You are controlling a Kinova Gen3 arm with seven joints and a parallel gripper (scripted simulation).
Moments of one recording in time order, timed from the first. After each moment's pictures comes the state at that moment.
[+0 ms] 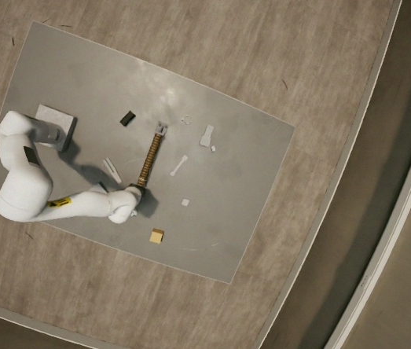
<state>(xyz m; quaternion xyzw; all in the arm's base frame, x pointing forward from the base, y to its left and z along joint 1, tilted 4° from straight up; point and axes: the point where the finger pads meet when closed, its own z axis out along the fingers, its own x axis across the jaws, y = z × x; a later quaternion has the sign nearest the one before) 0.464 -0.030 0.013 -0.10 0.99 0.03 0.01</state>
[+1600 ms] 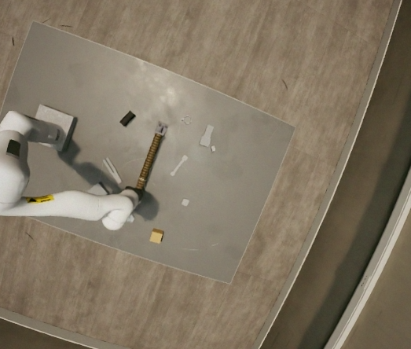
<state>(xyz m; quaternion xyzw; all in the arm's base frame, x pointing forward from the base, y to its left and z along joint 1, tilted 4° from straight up) 0.462 -0.034 0.079 -0.10 0.99 0.03 0.01</state>
